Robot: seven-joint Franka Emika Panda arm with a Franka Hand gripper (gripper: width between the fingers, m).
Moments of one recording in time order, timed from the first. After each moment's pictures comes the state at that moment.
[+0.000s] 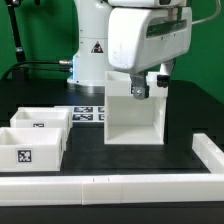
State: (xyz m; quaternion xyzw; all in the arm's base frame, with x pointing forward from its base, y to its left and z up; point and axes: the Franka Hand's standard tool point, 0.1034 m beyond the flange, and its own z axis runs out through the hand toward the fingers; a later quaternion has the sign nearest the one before) arm 0.563 0.053 0.121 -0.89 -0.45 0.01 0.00
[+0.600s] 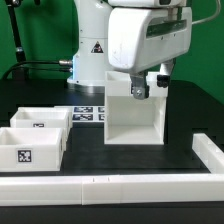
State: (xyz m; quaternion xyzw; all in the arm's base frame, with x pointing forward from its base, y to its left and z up) arm 0.562 0.053 0.121 -0.89 -0.45 0.01 0.00
